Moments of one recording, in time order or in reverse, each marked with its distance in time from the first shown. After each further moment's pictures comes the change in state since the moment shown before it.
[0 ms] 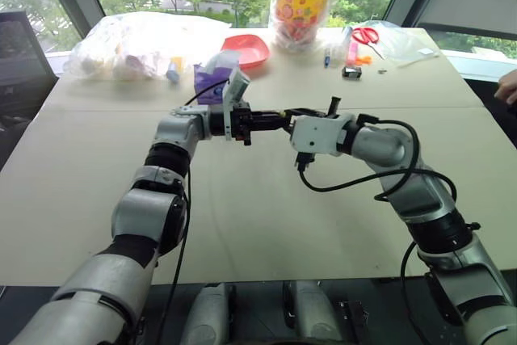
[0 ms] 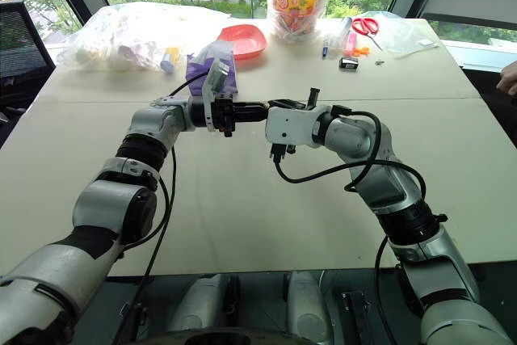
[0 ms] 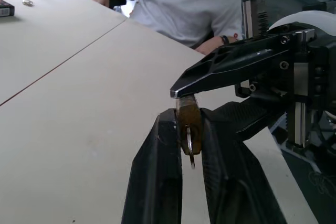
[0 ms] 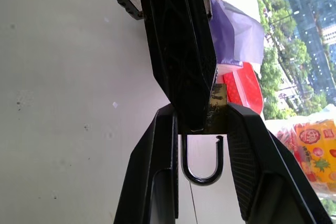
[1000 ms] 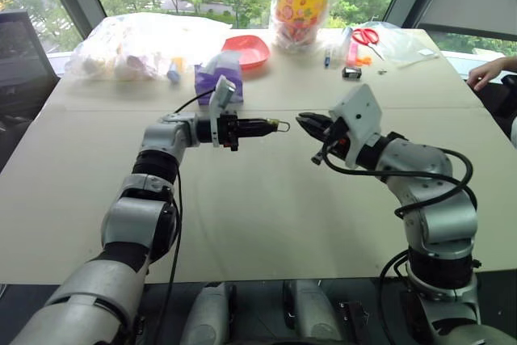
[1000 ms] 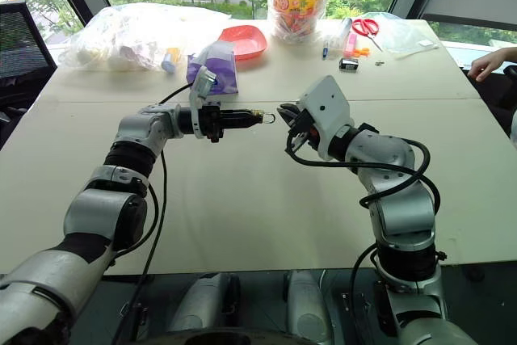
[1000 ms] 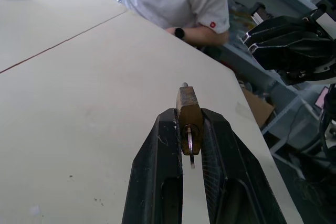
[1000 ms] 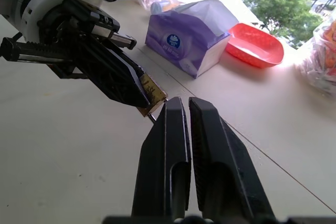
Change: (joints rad) left arm 0.070 0.057 0.003 -0.079 -0.033 0.112 -0.049; right arm 0.140 0.206 -0.270 -0.393 0.420 0.744 -0.087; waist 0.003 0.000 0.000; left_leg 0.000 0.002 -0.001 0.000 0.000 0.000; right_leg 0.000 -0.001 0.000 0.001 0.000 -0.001
